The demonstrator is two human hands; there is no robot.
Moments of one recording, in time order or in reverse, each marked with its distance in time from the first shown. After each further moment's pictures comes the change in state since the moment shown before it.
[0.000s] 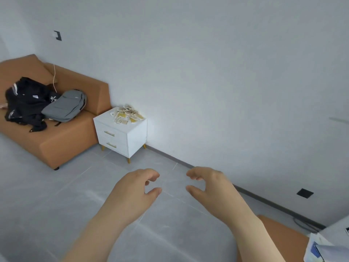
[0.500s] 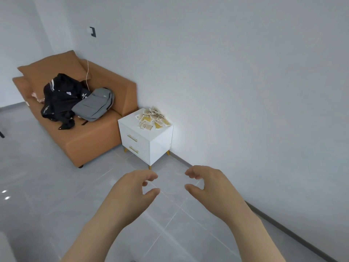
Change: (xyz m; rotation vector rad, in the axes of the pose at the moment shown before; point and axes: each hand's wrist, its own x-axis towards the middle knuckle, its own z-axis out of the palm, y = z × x) left_hand 0.203 -0.078 -0.035 -0.001 0.097 -0.224; right_hand 0.267 0.002 0.034 0.037 -0.147 -0.150
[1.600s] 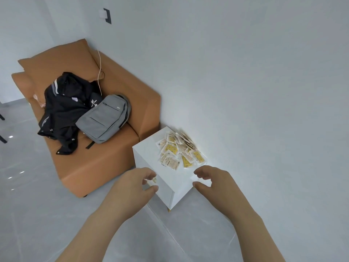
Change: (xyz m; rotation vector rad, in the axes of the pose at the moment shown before) left_hand 0.542 -0.188 -0.120 -0.017 -0.015 -0.161; right_hand 0.602 -0.015 0.067 0.094 -0.106 0.022
